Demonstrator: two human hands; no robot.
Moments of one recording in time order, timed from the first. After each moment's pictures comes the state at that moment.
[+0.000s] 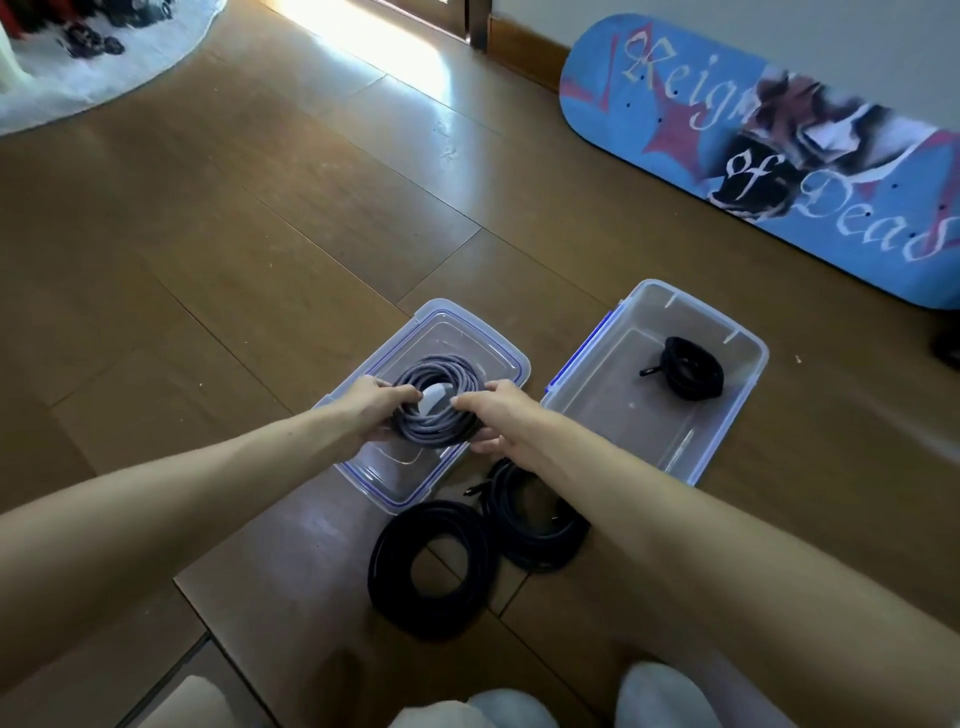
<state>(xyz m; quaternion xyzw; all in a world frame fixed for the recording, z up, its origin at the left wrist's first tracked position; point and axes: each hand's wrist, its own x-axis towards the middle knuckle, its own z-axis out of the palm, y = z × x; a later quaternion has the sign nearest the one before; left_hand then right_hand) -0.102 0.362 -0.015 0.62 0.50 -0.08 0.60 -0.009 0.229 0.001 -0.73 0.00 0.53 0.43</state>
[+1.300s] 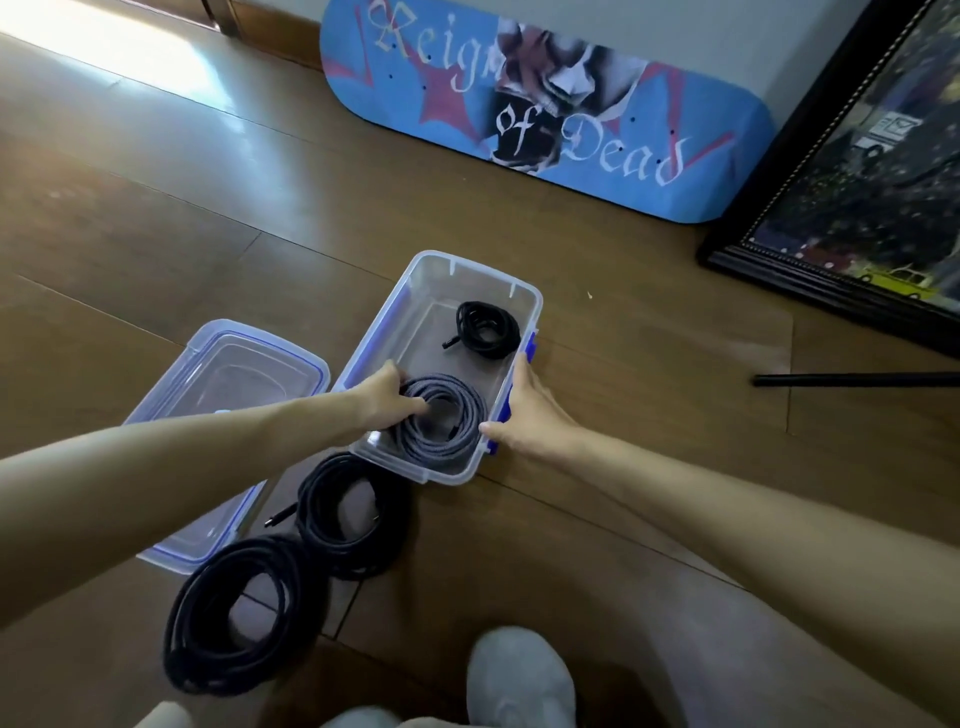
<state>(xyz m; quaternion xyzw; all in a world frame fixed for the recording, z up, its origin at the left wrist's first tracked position) 0.045 0.199 -0.030 0.83 0.25 -0.24 0.43 0.077 0.007 0.013 -0.88 -0.14 0.35 0.28</state>
